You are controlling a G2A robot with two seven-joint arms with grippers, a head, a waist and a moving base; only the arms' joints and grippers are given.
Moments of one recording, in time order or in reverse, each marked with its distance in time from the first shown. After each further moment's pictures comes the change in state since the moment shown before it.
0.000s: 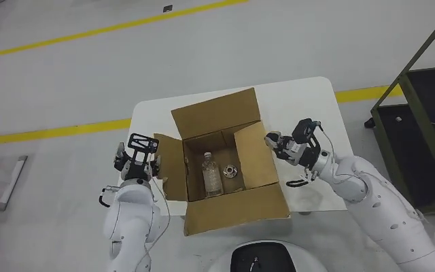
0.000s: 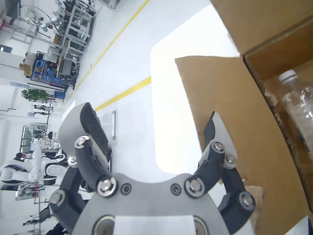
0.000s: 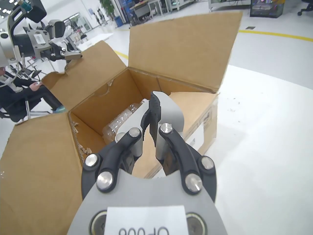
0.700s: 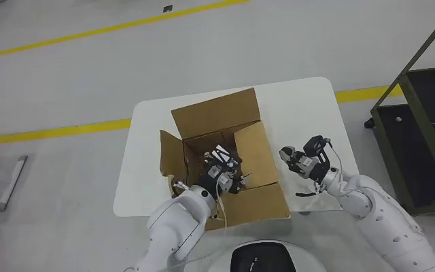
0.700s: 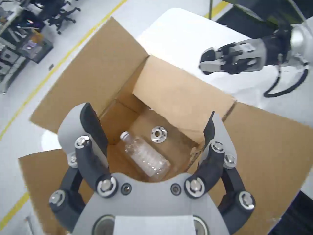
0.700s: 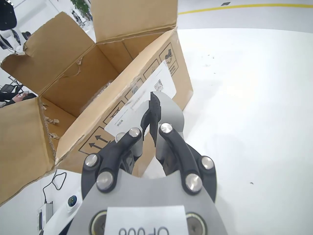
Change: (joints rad) left arm -0.060 -0.034 0.324 0.045 -0.523 -0.184 0.118; right arm -0.085 -0.002 0.003 0.138 -0.053 0.018 -0.069
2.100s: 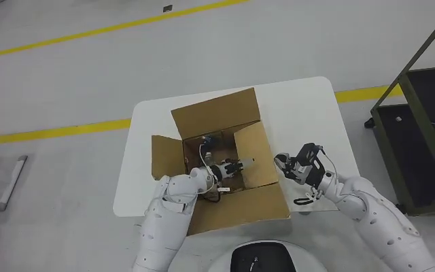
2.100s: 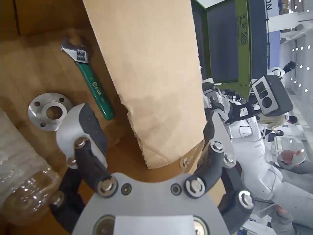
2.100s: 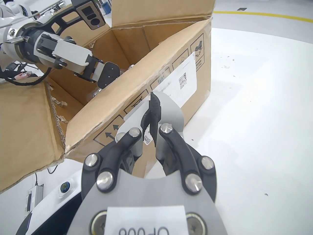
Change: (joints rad) left arm -0.265 -0.039 -0.044 0.672 -1.026 0.302 -0.068; right arm -0.006 -0.001 -0.015 0.001 -0.121 -0.072 -0.058
